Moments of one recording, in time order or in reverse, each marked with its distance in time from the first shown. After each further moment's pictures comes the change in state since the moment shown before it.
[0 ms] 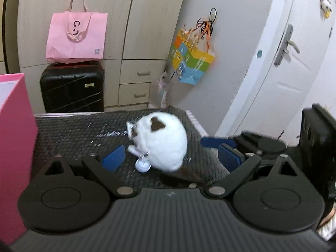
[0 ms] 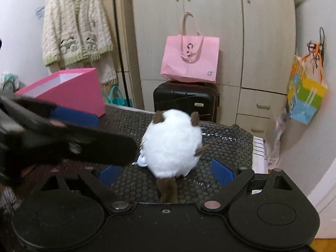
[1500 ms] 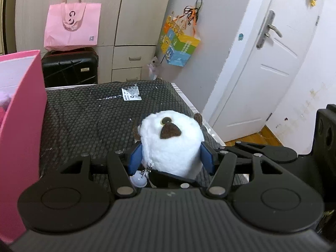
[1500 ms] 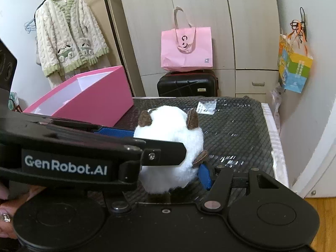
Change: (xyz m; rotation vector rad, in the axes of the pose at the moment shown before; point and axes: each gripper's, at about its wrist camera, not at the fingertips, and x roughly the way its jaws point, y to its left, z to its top) left arm -0.079 -0.016 -0.051 0.042 0.086 -0.039; right arm -0.068 0.089 -0.033 0.161 0.023 -0.034
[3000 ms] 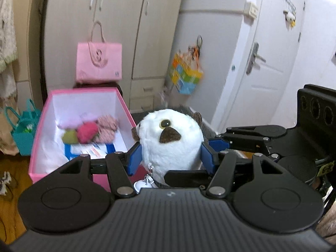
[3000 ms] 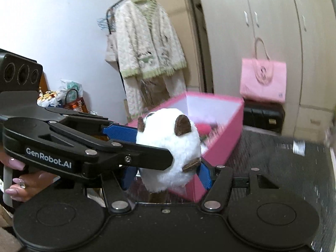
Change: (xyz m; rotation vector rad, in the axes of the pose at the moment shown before) left arm -0.221 0.074 -0.028 0.060 -0.178 0.023; right arm -0.070 0.185 0.027 -0.217 -0.081 0.293
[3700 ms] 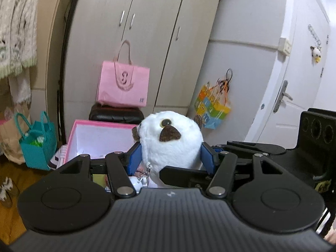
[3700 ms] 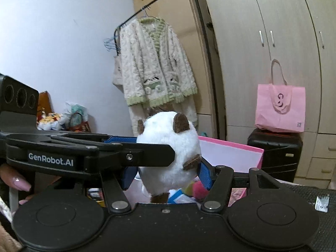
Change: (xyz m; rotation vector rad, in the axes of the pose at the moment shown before) left arm 0.053 0.086 0.046 -0.110 -0.127 0.072; right arm 0.092 -0.044 0.058 -0.024 -0.104 0.037
